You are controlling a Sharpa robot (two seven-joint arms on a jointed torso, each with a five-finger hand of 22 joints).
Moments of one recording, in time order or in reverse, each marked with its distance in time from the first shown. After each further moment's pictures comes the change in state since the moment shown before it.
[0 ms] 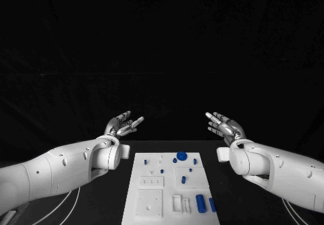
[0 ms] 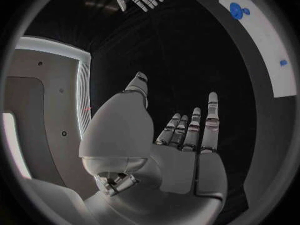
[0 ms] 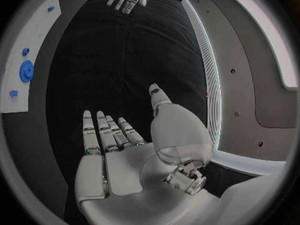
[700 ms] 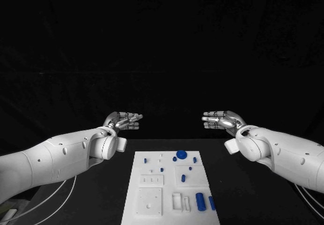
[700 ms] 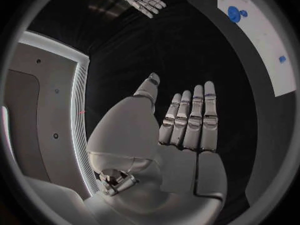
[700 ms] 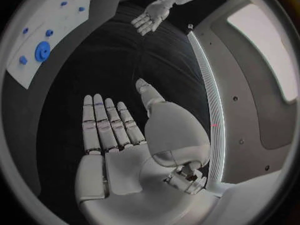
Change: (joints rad) left arm 0.059 0.023 -0.050 -0.093 -0.001 0.170 -0.085; left_hand 0.032 0.187 -0.011 -0.261 0.105 0.552 0.084 0.033 0.033 0.672 0.086 0.027 0.030 0.564 0.006 0.034 0.029 -0.034 0.208 -0.103 0.126 0.032; right arm 0.060 0.060 0.008 -0.245 -0.346 0.328 -0.157; right_hand 0.139 0.008 0.100 -0.152 0.055 0.420 0.029 0.021 0.022 0.447 -0.017 0.018 0.020 0.408 -0.006 0.022 0.020 -0.016 0.333 -0.064 0.030 0.019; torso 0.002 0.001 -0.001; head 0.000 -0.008
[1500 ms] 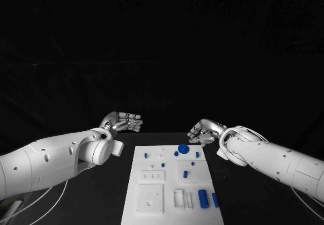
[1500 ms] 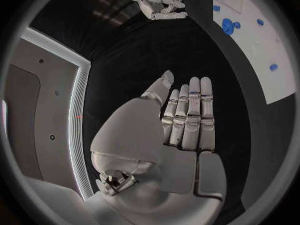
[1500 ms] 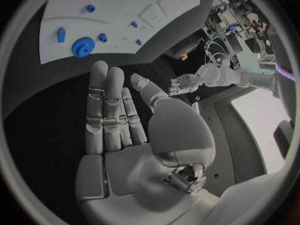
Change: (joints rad) left arm 0.027 -0.126 0.024 0.209 -0.085 0.016 0.002; left_hand 0.049 0.019 0.085 -0.208 -0.070 0.097 -0.019 0.005 0.003 0.149 -0.034 0.007 0.000 0.178 -0.066 0.039 0.025 -0.061 -0.068 -0.120 0.336 0.221; right arm -0.017 0.110 0.001 -0.030 -0.881 -0.051 -0.040; right_hand 0.010 -0.114 0.260 -0.086 0.038 0.383 -0.054 0.011 0.013 0.355 -0.105 0.009 0.008 0.589 -0.205 0.662 0.512 0.009 0.645 -0.249 0.489 0.311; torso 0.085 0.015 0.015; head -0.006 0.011
